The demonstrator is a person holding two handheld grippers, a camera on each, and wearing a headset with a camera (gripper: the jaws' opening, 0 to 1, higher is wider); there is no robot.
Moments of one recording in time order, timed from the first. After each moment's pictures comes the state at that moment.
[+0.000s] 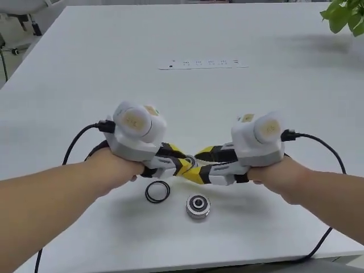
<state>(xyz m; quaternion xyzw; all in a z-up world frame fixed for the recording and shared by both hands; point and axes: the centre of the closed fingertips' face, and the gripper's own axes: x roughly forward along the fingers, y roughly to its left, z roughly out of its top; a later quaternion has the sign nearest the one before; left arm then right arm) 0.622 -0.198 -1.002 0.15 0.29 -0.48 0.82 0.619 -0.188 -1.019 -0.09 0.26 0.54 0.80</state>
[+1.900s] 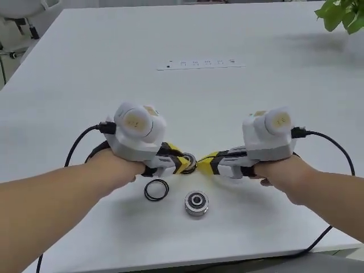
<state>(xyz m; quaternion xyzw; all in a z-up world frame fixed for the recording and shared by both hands) 0.624 -0.197 -1.003 0.16 0.29 -0.46 0.83 0.618 -0.212 -1.014 0.00 0.30 0.49 0.82</state>
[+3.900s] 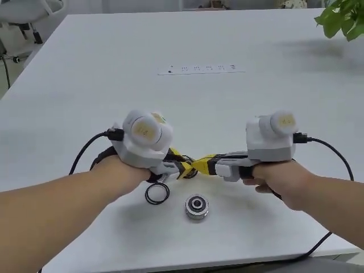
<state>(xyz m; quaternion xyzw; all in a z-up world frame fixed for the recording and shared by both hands) 0.624 -0.197 -1.005 0.17 0.28 -0.45 0.83 0.614 -0.200 -0.997 0.08 0.30 0.50 0.81</state>
